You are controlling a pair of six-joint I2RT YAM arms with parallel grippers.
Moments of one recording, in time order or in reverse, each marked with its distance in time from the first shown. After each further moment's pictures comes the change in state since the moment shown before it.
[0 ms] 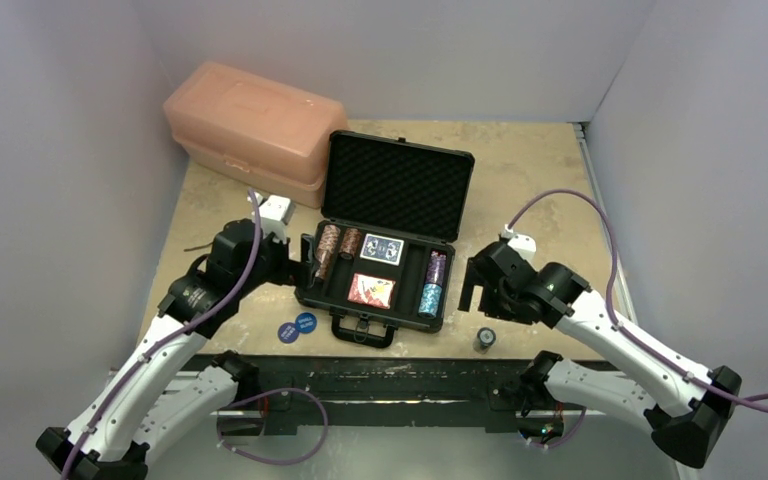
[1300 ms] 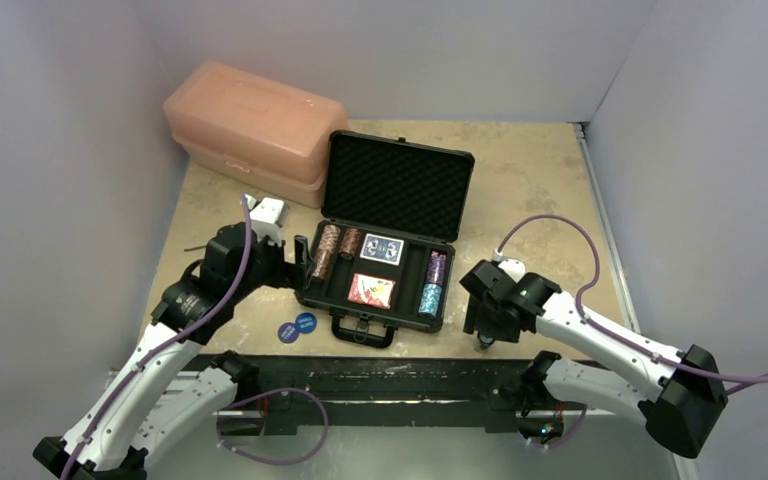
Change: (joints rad) left arm 0.000 -0.050 0.001 -0.018 -0.004 -0.027; right arm 0.000 0.043 -0.237 0.078 -0.072 0.080
